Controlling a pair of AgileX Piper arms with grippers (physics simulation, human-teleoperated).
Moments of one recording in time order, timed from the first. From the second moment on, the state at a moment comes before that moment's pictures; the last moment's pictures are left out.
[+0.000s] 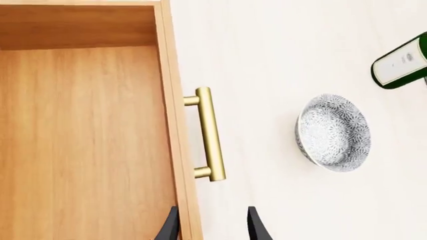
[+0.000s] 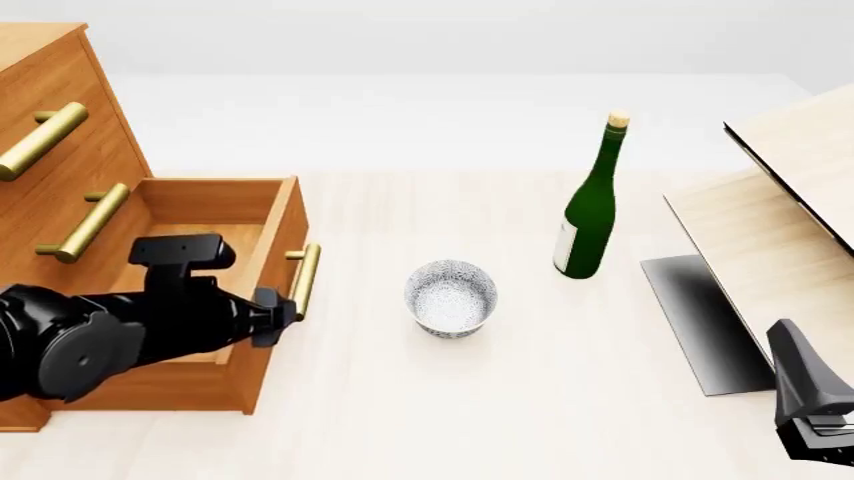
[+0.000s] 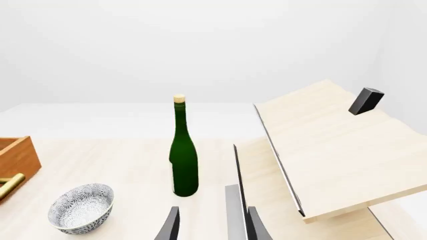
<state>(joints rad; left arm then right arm) -0.37 1.28 -0.50 0.08 -0.34 0.00 0.00 -0.01 0.01 0.00</state>
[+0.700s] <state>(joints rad) -0.37 1.11 -0.51 0.14 -0.24 0.00 0.00 -0.01 0.01 0.00</state>
